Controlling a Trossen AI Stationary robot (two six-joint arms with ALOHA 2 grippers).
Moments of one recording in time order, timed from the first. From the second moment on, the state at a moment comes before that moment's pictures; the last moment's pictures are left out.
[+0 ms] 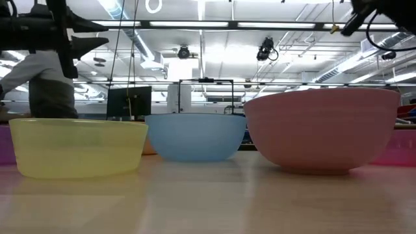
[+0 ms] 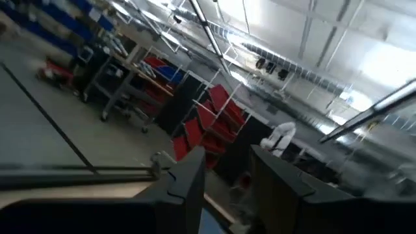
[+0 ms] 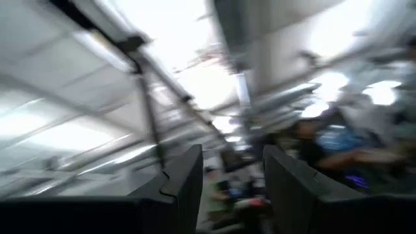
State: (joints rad) left arm -0.20 0.10 0.01 0.54 -0.75 -0.39; right arm 0.07 0.31 0.06 0.96 0.08 0.38
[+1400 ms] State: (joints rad) left arm -0.20 0.34 0.36 0.01 -0.63 -0.26; right arm 0.09 0.76 0.47 0.36 0.40 0.32
